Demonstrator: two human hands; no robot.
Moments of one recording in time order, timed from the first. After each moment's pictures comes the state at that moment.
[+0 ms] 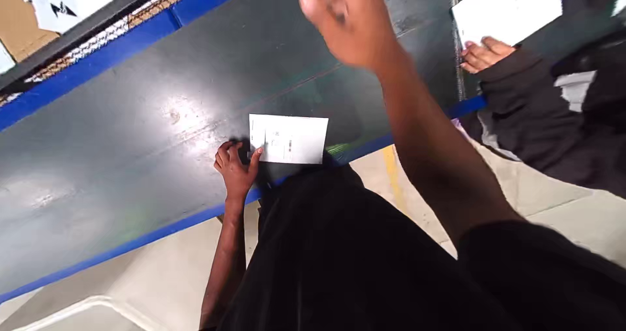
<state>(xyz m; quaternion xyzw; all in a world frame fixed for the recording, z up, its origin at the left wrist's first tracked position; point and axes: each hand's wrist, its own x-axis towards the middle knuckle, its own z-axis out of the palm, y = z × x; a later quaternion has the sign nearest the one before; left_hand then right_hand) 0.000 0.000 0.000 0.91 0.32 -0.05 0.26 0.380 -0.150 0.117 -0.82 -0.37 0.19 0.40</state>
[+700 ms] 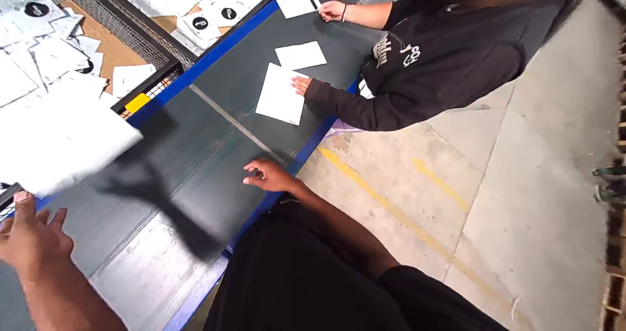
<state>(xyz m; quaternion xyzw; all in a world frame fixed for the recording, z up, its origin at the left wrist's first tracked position) 0.118 0.187 0.101 0.65 0.41 0.20 0.61 0.169 -0.306 0.031 -0.84 -0.19 0.26 0.44</state>
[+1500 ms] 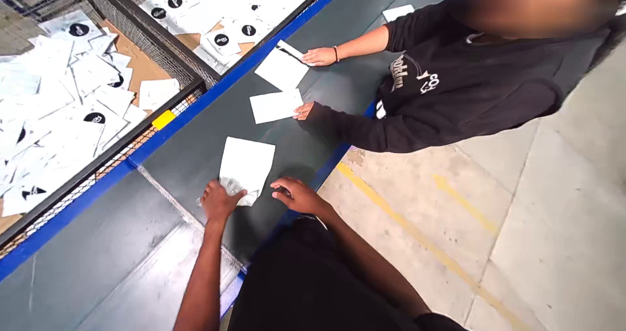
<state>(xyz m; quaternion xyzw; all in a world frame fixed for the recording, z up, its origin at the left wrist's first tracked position) 0.180 -0.041 0.015 0.91 0.21 -0.26 0.23 0.182 -0.325 0.047 -0.86 -0.19 0.25 0.40</state>
